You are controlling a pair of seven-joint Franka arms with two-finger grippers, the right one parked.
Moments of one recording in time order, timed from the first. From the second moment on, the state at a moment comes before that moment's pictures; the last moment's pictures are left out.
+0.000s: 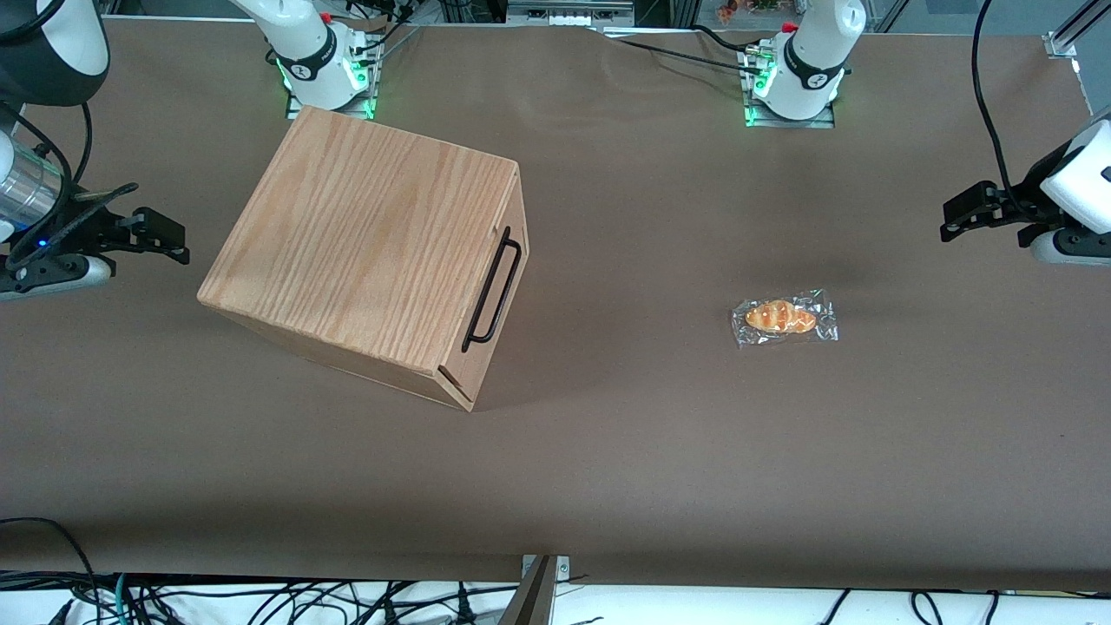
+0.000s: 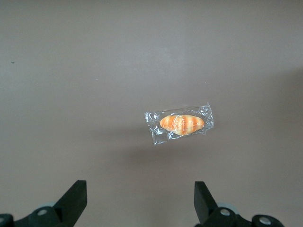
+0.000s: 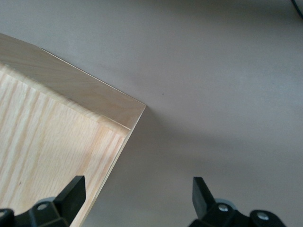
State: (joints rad) arm -0.01 0.06 0.01 -1.57 0.01 1.58 0.05
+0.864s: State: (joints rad) arm -0.17 0.30 -0.04 -1.54 -0.21 1.63 0.05
